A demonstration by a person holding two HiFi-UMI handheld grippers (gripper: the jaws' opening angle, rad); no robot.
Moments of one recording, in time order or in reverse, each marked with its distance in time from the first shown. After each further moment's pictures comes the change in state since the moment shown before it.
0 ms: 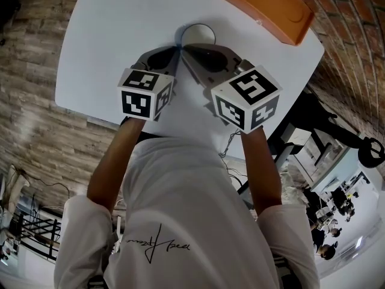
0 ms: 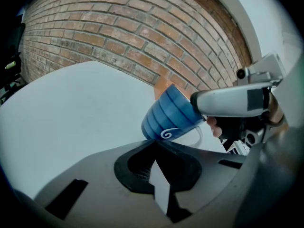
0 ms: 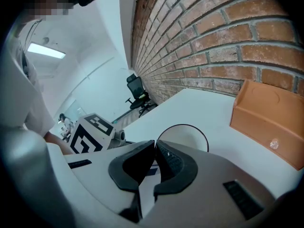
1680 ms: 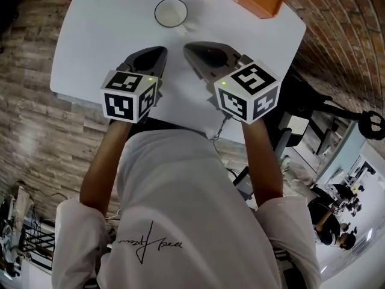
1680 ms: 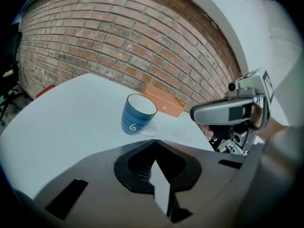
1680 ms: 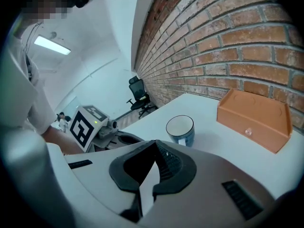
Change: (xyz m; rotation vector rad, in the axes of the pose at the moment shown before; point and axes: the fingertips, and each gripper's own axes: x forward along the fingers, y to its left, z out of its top) left arm -0.062 -0.057 -0.015 0.074 -0.047 -0.028; right arm -0.076 0.033 -0.029 -0.047 -0.043 -0.029
